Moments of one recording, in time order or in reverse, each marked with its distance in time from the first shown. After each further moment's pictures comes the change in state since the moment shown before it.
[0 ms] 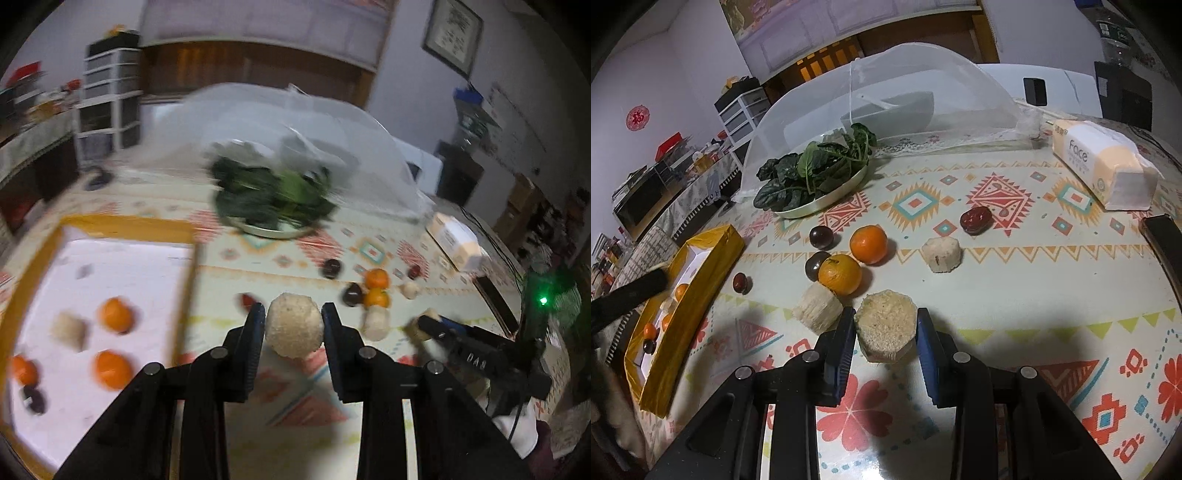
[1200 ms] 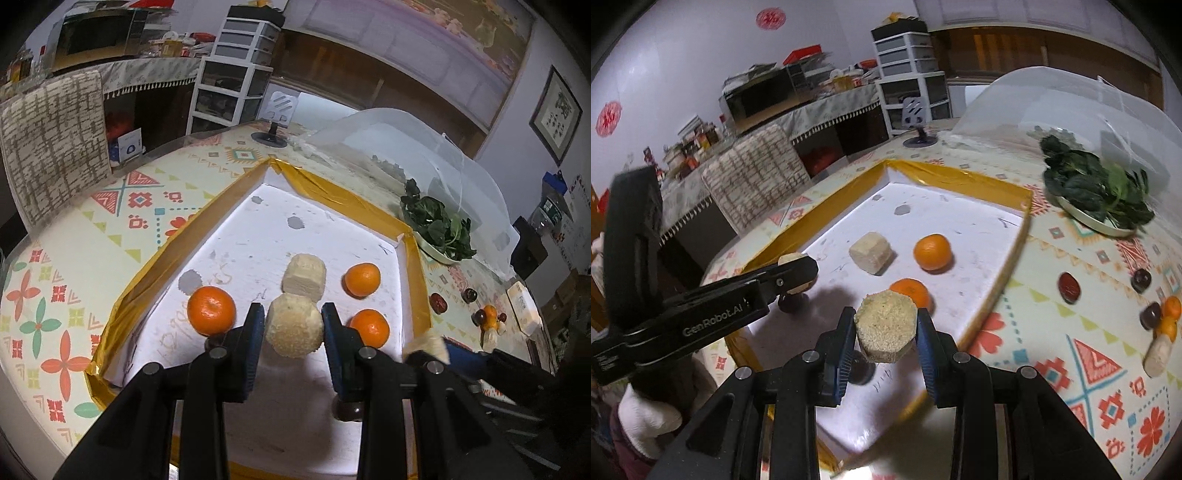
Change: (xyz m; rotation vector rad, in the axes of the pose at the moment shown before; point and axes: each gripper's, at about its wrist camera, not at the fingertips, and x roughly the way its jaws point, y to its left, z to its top) left arm -0.061 0.191 -0.053 -0.352 -0.030 0.193; right arm 0.044 0.303 -0.042 -0.434 0.153 0.312
